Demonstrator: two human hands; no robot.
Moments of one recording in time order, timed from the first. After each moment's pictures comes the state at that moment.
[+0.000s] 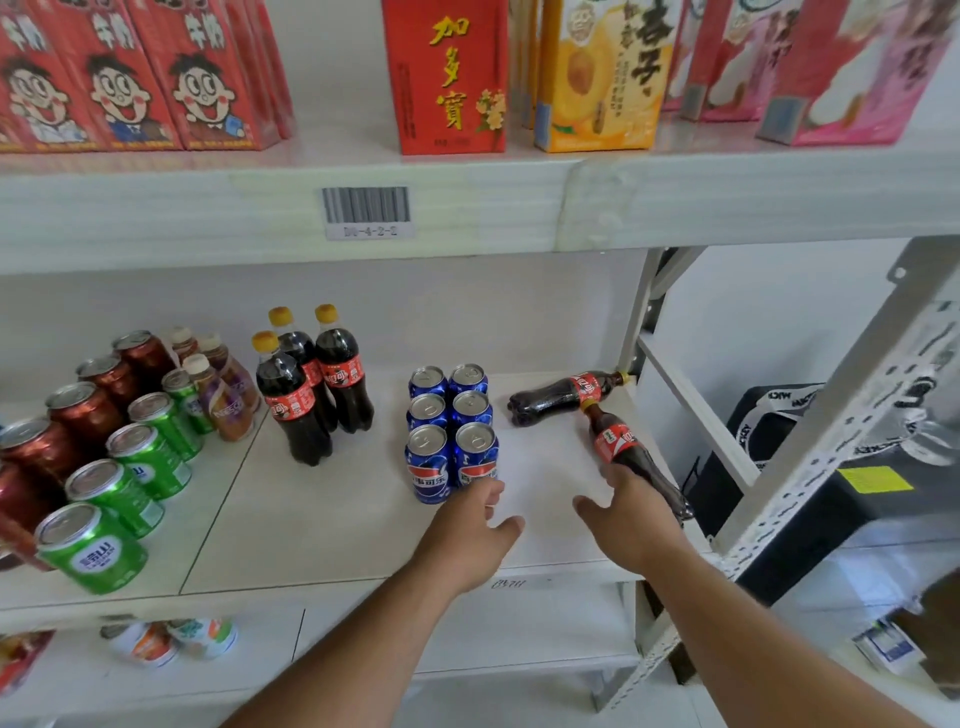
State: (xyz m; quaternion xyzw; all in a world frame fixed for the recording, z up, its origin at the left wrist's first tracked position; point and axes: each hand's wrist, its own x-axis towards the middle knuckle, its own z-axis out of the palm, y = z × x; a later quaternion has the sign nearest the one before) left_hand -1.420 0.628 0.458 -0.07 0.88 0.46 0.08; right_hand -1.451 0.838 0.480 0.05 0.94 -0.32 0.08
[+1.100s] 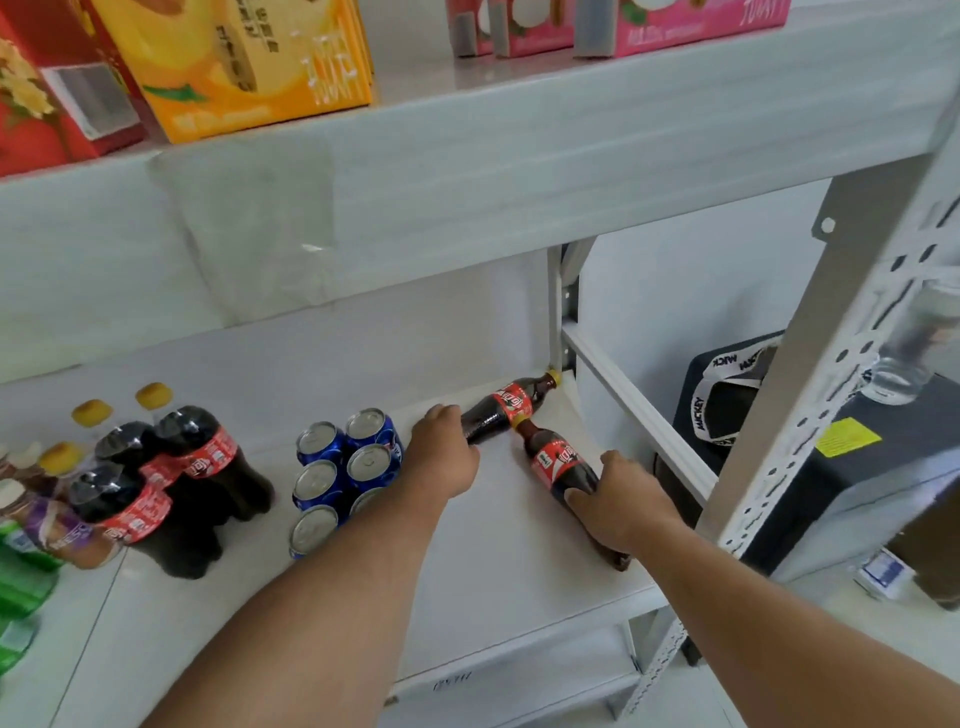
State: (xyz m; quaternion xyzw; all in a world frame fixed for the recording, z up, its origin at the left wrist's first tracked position) left_hand -1.633 0.696 0.451 0.00 0.98 0.18 0.02; right_hand -1.550 0.910 0.449 0.14 0.94 -0.27 0.12
